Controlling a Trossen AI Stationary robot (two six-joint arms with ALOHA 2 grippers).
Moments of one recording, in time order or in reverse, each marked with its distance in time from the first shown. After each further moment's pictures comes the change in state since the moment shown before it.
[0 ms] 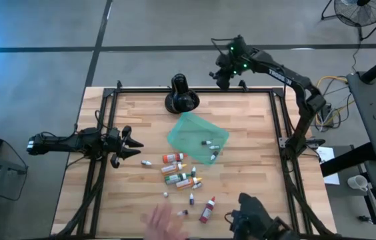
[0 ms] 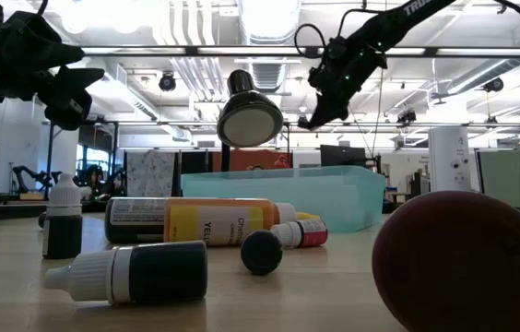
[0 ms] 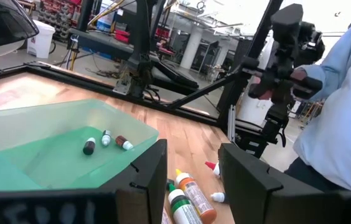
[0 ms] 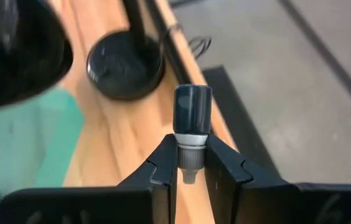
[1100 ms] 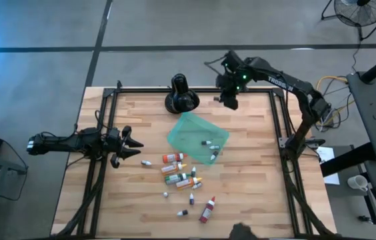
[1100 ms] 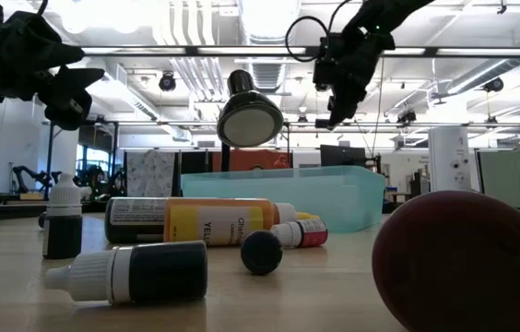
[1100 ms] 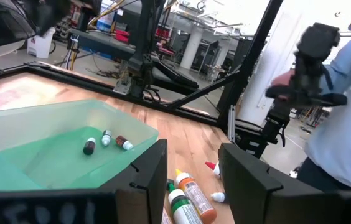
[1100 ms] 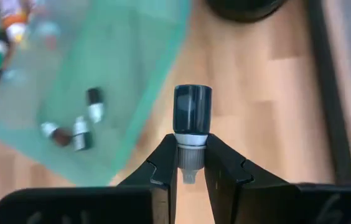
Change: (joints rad) left arm 0.000 0.000 0.000 0.000 0.000 0.000; right arm 0.168 -0.053 -0.036 -0.356 -0.034 -0.133
